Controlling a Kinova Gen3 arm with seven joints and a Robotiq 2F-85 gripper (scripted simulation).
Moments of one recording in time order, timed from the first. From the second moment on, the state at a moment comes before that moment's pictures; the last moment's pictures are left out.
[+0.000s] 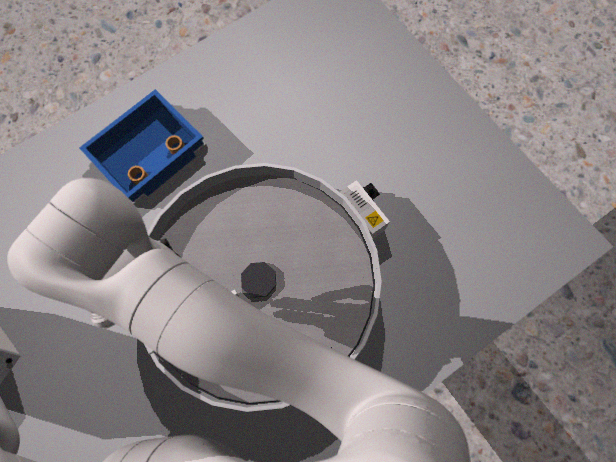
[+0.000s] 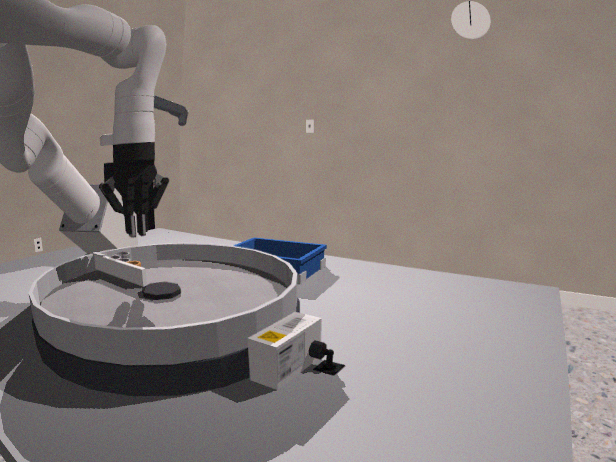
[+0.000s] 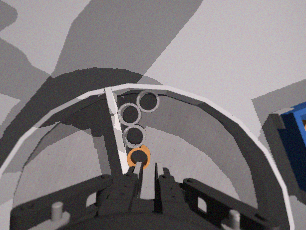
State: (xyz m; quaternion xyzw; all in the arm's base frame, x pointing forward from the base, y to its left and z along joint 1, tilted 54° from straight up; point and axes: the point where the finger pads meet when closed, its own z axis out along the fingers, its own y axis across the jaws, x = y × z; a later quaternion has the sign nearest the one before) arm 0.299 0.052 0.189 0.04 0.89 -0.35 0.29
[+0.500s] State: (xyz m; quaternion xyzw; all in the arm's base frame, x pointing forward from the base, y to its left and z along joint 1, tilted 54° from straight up) arm 0.304 0.043 0.183 0.04 0.89 -0.35 0.29
